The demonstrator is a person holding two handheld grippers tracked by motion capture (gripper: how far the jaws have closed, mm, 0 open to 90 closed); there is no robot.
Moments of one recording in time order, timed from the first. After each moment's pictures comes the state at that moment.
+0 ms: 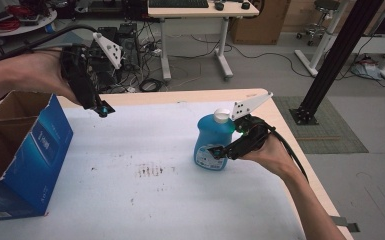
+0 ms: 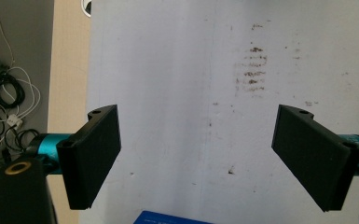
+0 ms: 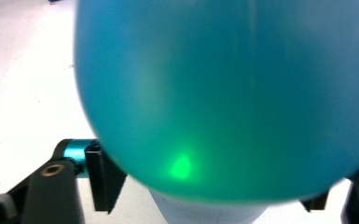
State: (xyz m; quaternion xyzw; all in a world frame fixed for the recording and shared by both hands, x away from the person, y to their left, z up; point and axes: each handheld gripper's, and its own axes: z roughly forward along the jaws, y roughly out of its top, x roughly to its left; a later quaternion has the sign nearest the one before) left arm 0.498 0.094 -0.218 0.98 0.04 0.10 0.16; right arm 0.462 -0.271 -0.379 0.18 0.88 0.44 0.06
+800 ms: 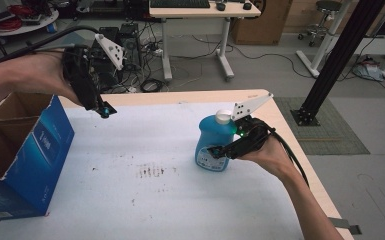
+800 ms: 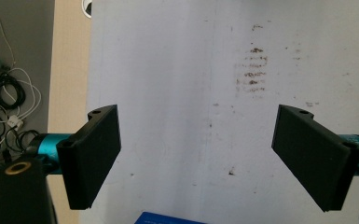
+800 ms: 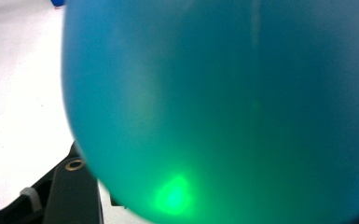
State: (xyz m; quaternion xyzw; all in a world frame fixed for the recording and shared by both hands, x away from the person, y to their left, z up) left arm 0.497 0.094 -0.220 0.98 0.04 0.10 0.16; right arm 0.465 -0.268 -0.382 0.18 0.87 0.45 0.04
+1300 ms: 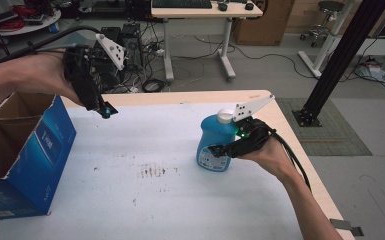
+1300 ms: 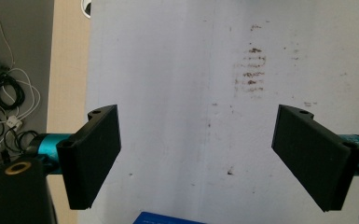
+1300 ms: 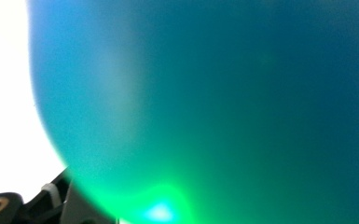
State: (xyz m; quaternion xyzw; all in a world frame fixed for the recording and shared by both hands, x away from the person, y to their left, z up) left arm 0.496 0.096 -0.219 0.98 0.04 0.10 0.16; right arm 0.467 -0.269 -0.385 0.17 0.87 0.45 0.06
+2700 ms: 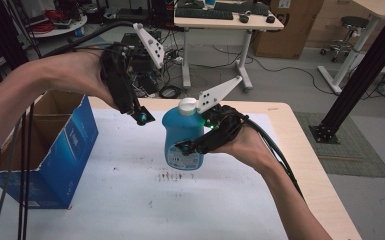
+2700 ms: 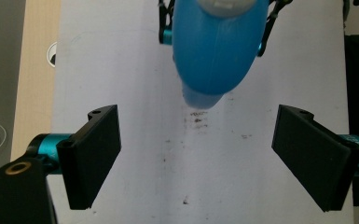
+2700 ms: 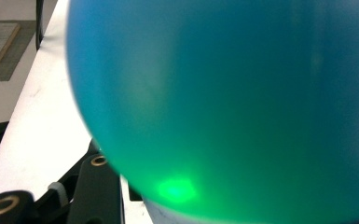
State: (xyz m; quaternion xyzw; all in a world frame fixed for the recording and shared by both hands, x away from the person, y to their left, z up) left arm 0.458 0.072 -0.187 0.97 0.01 0.05 0.22; right arm 0.455 -0.143 -0.308 0.03 0.89 0.45 0.04
